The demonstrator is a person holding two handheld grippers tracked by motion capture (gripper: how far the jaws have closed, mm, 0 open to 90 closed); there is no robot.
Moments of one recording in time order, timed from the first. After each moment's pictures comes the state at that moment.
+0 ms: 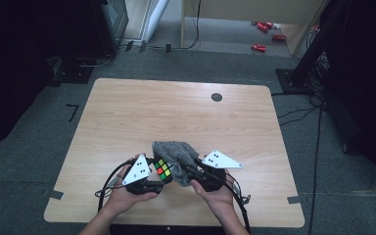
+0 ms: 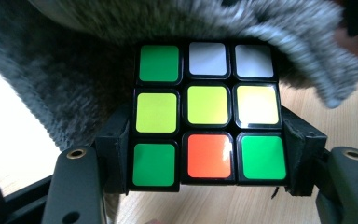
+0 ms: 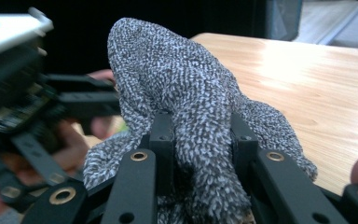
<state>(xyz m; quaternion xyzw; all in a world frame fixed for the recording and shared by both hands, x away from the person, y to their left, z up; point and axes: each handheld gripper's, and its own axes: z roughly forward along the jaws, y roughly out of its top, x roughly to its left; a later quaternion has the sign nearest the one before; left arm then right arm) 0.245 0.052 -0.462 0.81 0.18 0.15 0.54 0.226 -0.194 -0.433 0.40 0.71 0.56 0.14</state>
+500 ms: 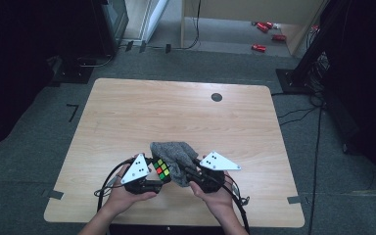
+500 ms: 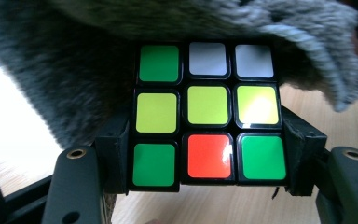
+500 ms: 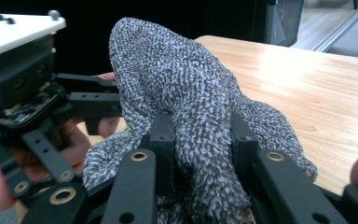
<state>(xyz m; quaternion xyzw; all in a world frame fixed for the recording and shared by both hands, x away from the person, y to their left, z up) 0.245 0.051 -0.464 0.81 0.18 0.14 0.54 0.221 -0.189 -0.428 0.38 0.72 0.56 0.16</state>
